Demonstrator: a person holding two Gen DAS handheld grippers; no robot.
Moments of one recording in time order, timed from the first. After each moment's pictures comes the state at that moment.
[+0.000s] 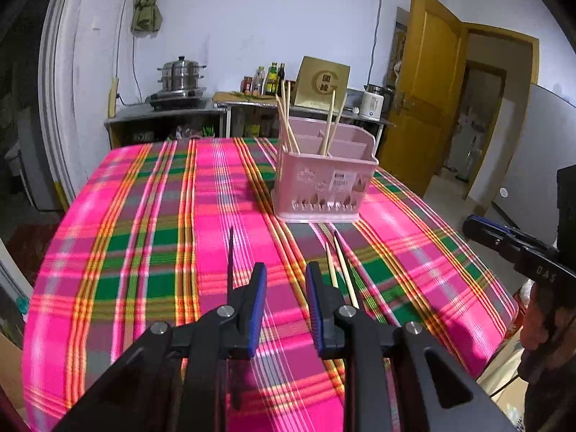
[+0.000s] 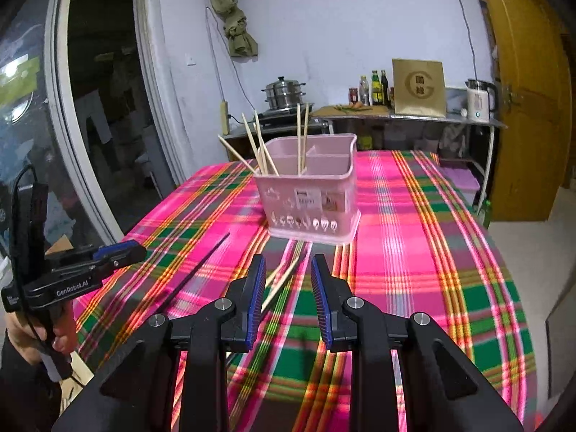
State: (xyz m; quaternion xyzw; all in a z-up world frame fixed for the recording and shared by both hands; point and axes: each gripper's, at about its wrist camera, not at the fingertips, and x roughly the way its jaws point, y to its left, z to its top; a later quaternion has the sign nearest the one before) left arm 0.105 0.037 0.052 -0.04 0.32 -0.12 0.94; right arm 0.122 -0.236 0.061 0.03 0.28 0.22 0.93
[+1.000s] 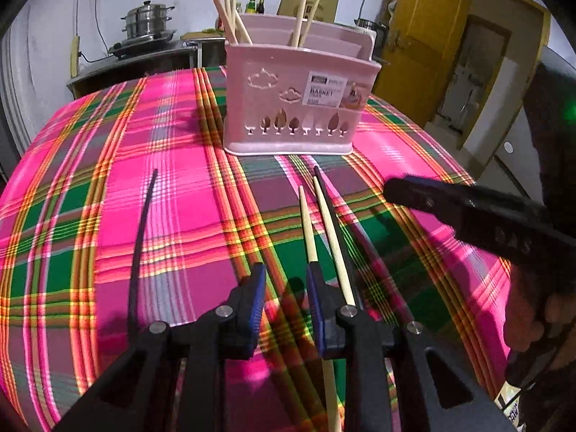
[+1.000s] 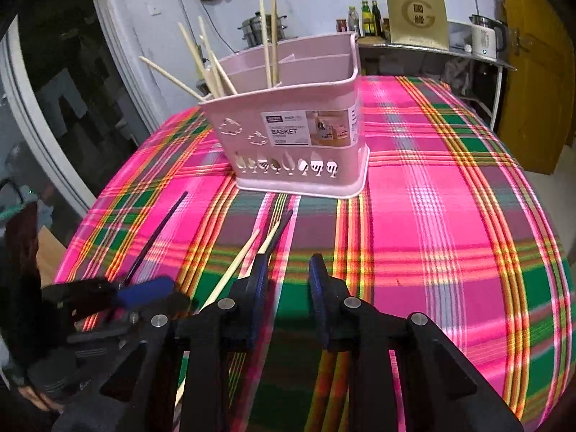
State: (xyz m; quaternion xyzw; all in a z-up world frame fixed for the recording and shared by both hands) left arm 0.173 -0.026 -0.021 -0.01 0.43 -0.15 0.89; right arm 0.219 -0.205 -0.005 0.04 0.41 0.20 0.89
